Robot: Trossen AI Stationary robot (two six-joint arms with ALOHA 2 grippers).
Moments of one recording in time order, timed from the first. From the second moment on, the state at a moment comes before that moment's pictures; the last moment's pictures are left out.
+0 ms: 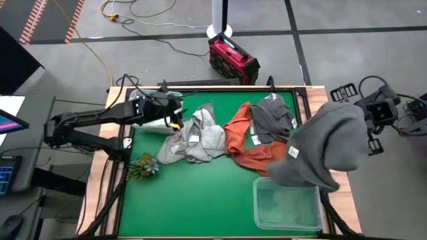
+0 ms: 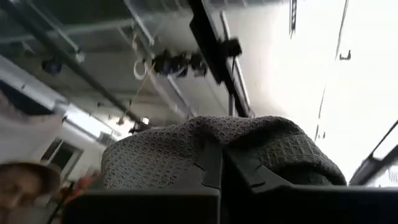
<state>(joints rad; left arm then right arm) 0.28 1.11 0.96 -0.35 -0.37 0.20 0.40 0.69 1.03 0.53 -0.25 -0.22</state>
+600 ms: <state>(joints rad) 0.33 1.11 0.96 -0.41 -0.31 0.21 0.40 1.14 1.71 0.08 -0.25 -0.09</state>
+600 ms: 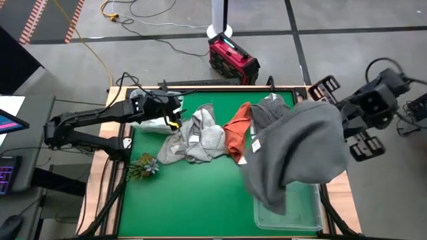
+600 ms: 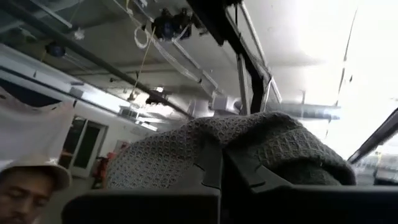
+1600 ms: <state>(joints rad) 0.45 1.11 0.96 -0.49 -0.31 0.16 0.66 1.31 2.21 -0.37 -0.13 -0.12</state>
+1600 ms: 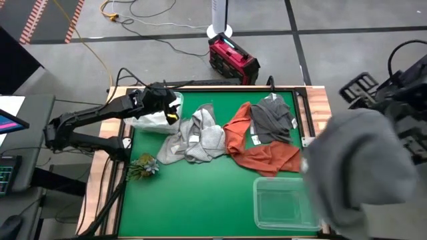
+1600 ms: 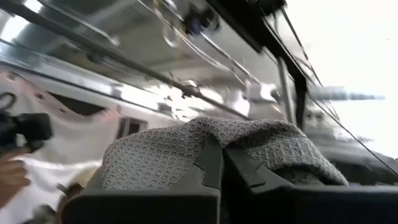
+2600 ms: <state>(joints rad) 0.45 1.11 0.96 -0.49 -0.30 0.18 1.03 1.35 2.30 -0.70 0.38 0.00</state>
